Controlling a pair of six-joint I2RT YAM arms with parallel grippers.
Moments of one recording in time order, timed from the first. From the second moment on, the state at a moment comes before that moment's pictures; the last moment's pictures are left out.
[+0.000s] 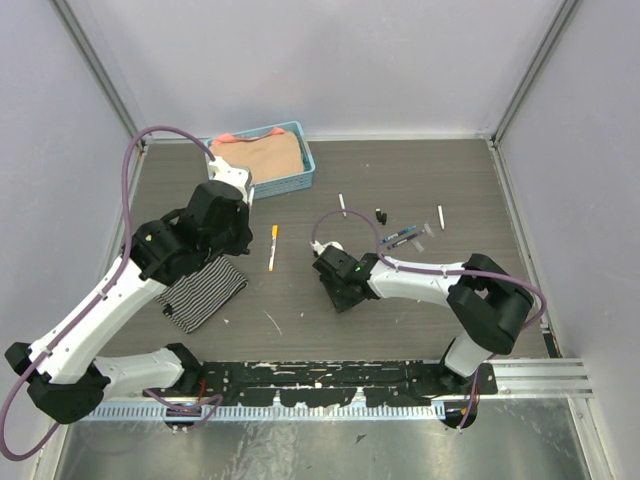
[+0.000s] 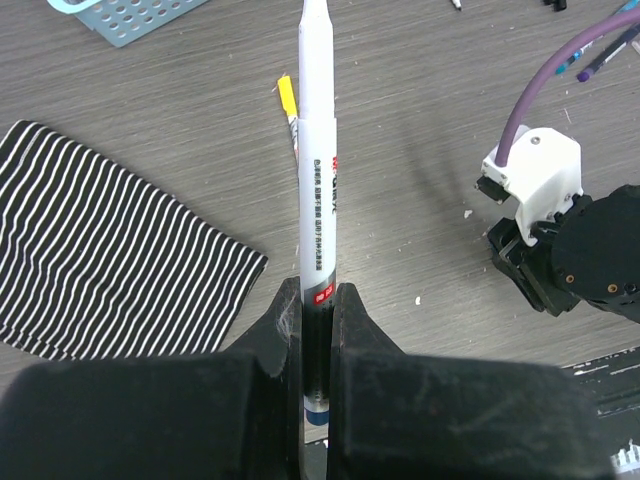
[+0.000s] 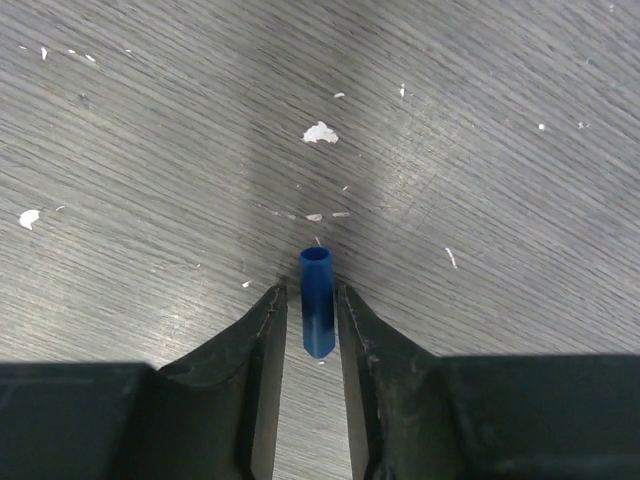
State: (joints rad) left arm -0.77 1.12 1.36 -0.98 -0.35 -0.39; right arm 0.94 1.61 0.89 -0.48 0.14 0.40
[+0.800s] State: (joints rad) left arm -0.77 1.14 1.35 -0.99 -0.34 -0.39; right arm 0.96 1.57 0.86 -0.51 0.22 0.51
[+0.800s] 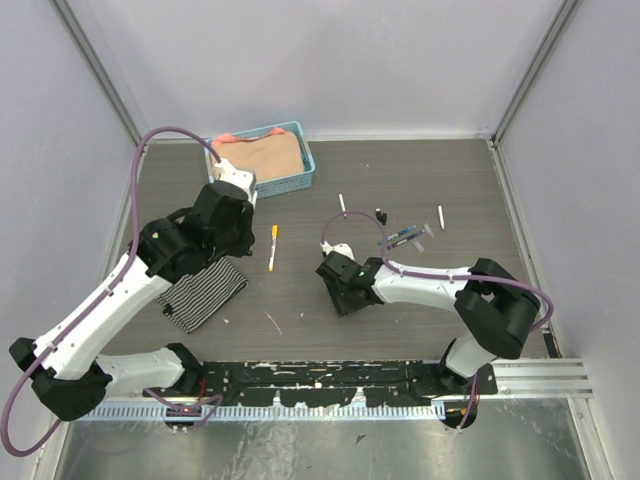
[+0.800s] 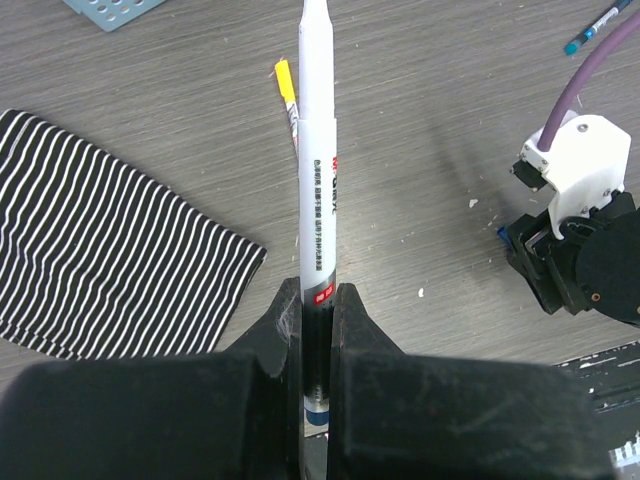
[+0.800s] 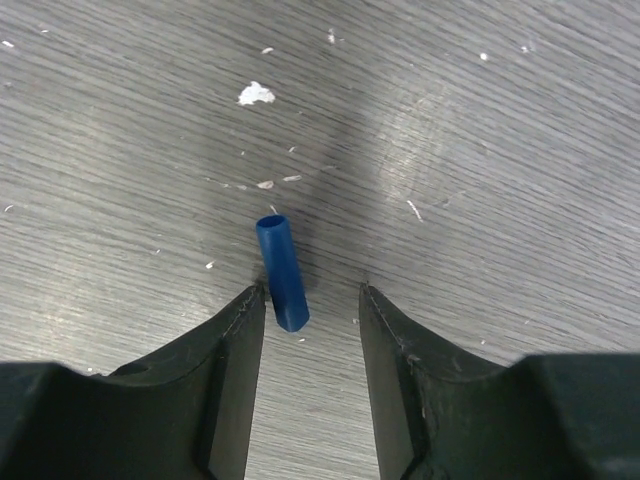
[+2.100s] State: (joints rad) left arm -0.77 1.19 1.35 -0.97 -0.31 -0.39; right arm 0.84 1.50 0.79 -0.54 0.22 0.56
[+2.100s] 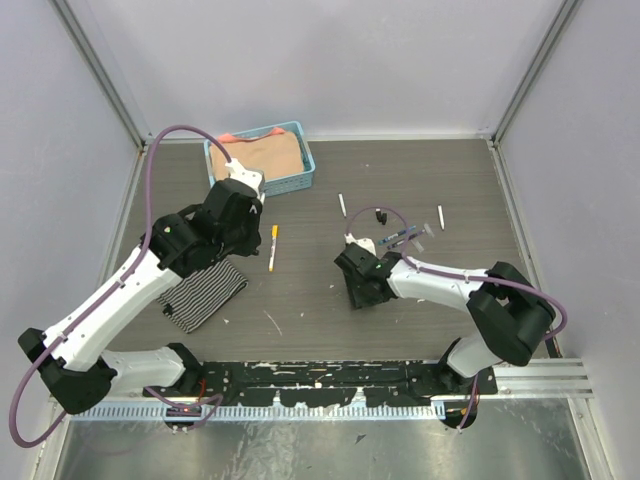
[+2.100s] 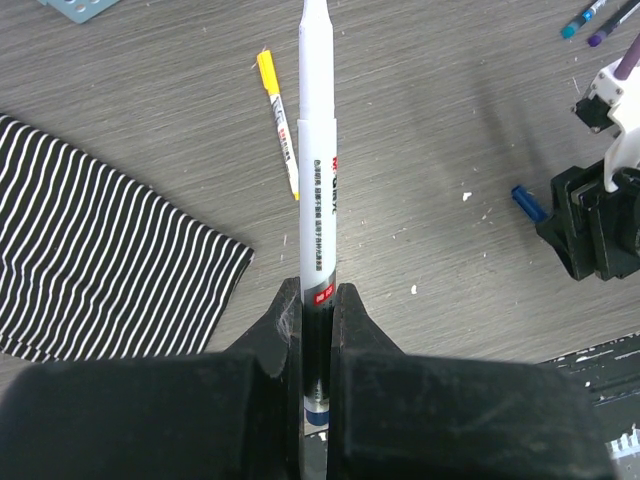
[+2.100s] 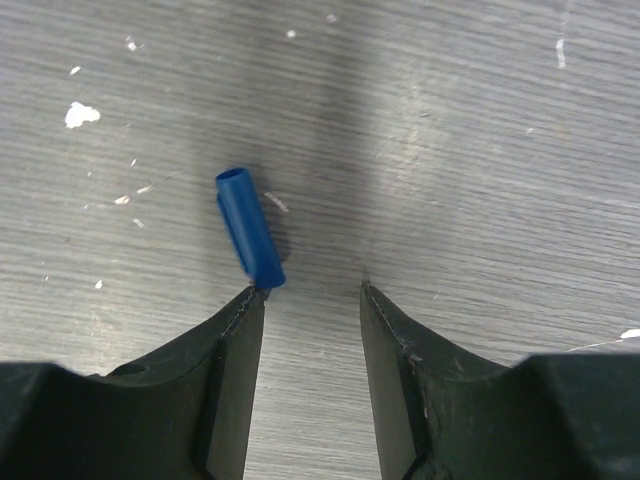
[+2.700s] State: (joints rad) left arm -0.77 1.19 1.35 -0.97 -0.30 -0.39; right arm 0.75 1.50 0.79 -0.52 0.25 0.56
